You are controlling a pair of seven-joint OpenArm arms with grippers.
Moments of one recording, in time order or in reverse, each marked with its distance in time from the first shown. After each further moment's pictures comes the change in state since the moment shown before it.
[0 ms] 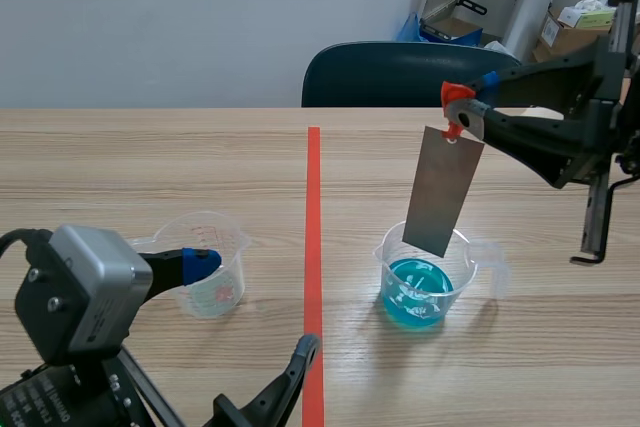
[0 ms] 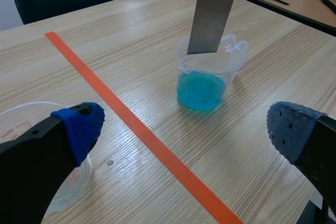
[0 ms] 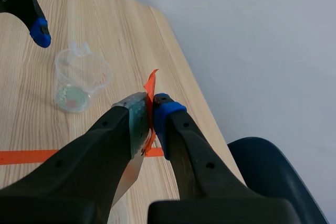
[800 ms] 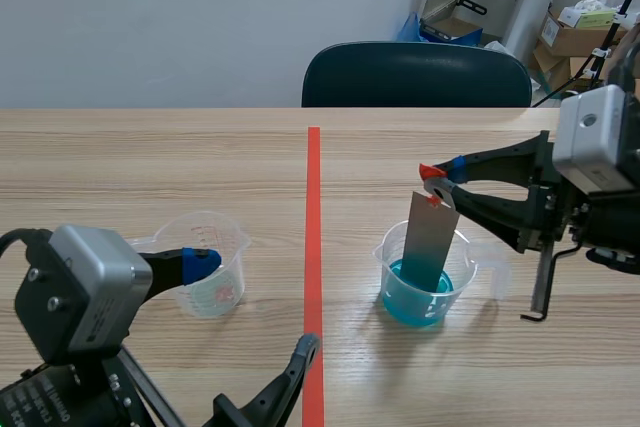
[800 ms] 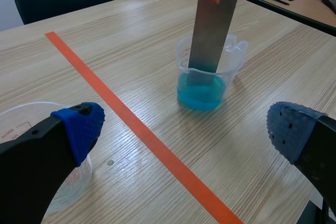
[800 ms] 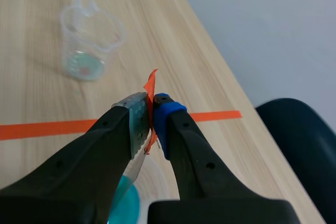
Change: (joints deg) left arm 0.0 0.0 0.0 0.0 0.0 0.0 0.0; right arm 0.1 -4.7 -6.3 -10.0 -5.5 -4.9 0.0
